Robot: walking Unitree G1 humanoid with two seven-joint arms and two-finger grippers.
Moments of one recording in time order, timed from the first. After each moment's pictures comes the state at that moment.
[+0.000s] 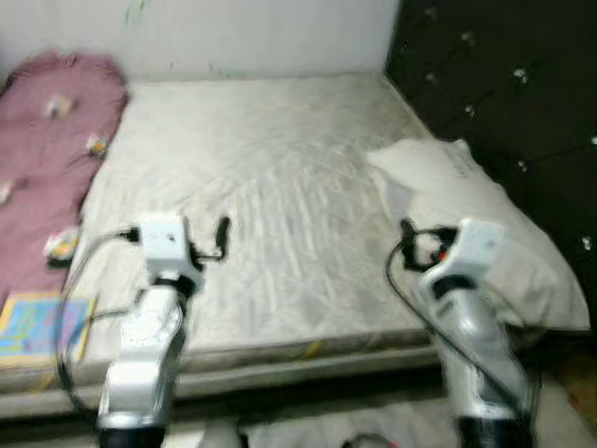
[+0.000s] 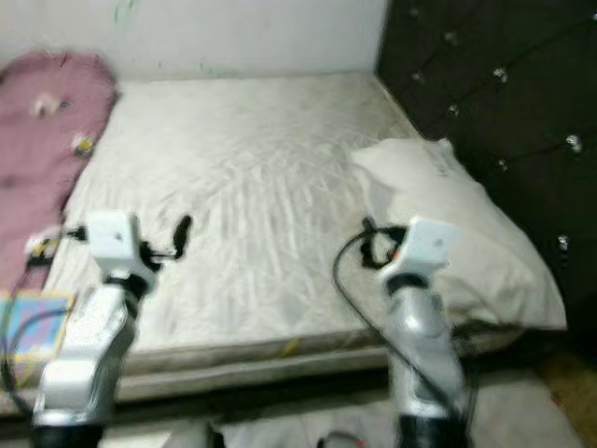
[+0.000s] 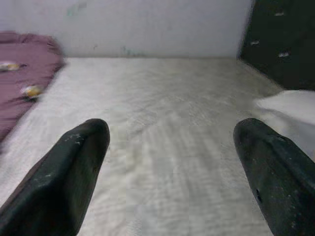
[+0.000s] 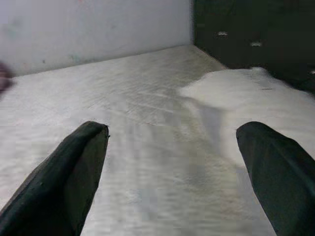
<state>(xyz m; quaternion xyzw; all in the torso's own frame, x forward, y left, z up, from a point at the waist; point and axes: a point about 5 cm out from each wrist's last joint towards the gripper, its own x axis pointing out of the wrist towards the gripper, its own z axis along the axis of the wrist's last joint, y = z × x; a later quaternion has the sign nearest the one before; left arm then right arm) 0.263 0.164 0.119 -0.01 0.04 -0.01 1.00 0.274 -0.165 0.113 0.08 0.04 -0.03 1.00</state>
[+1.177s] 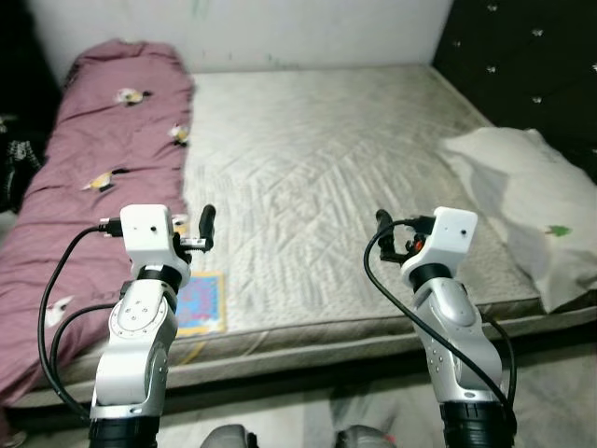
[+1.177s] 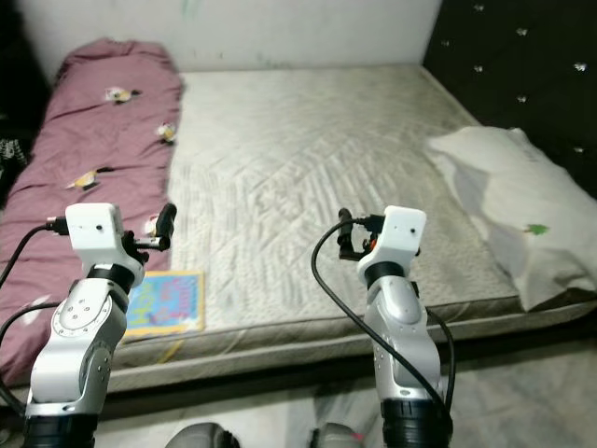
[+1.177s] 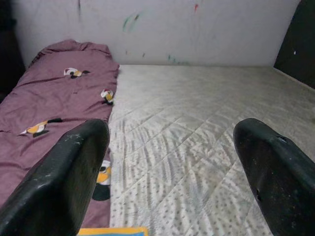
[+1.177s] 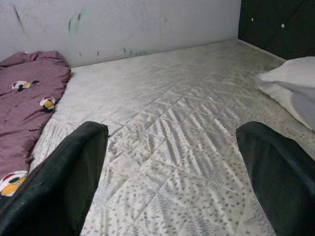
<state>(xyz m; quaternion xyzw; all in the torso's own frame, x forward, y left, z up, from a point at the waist) 0.269 0.163 0.127 -0.03 0.01 -0.01 1.00 0.285 -0.157 0.118 0.07 0.04 -0.02 1.00</state>
